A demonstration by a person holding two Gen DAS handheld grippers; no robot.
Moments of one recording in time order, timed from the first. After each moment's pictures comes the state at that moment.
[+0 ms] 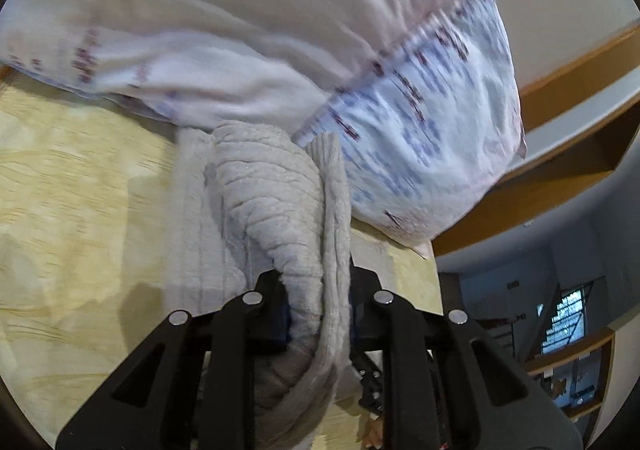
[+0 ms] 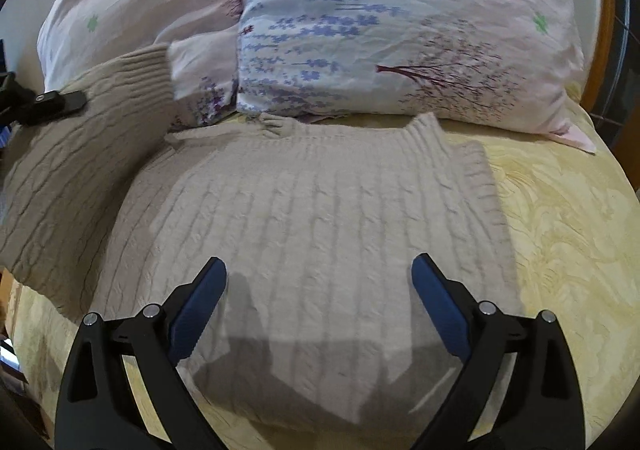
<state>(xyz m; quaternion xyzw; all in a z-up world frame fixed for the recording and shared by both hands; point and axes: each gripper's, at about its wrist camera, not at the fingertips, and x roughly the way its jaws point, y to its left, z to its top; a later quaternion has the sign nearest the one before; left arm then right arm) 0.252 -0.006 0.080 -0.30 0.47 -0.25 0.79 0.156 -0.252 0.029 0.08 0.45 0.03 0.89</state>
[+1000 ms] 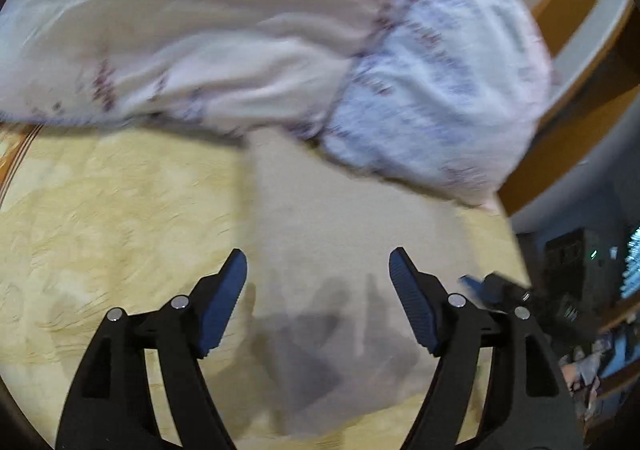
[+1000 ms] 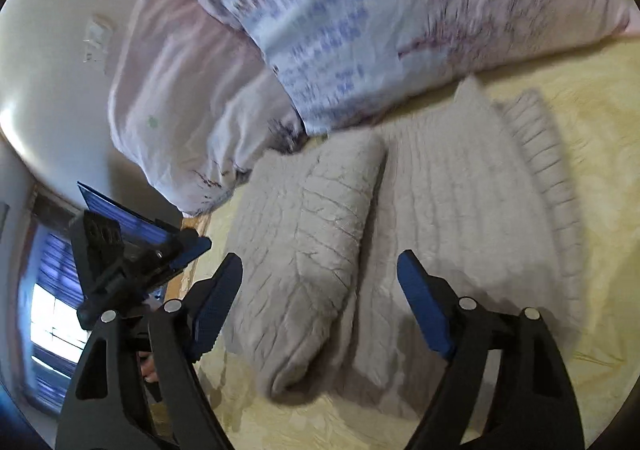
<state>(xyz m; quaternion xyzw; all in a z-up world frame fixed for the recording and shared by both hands) 0.221 -0.021 0.056 -0.14 0.47 -0.19 0.85 0.182 -0.304 0.030 0.35 0.47 0.20 0.78</state>
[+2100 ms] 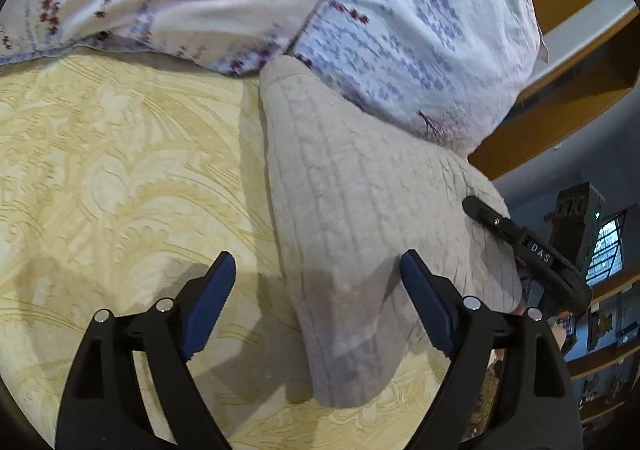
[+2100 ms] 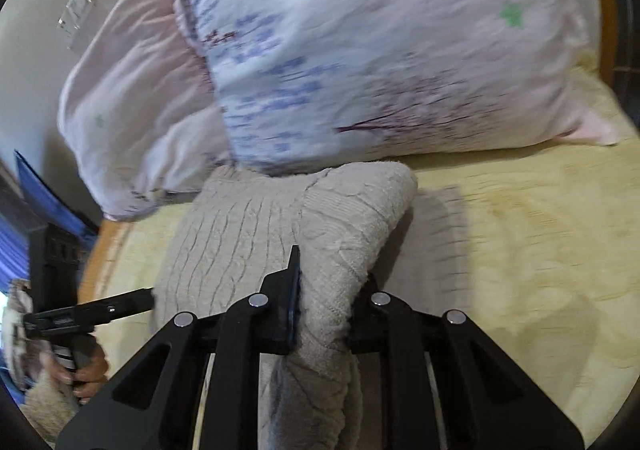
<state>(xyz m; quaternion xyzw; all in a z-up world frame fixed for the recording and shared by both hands) 0.219 -0.046 0.025 -0.17 0.52 -0.26 0.79 0.180 -0.329 0.060 0.20 0.44 0.09 0.87</state>
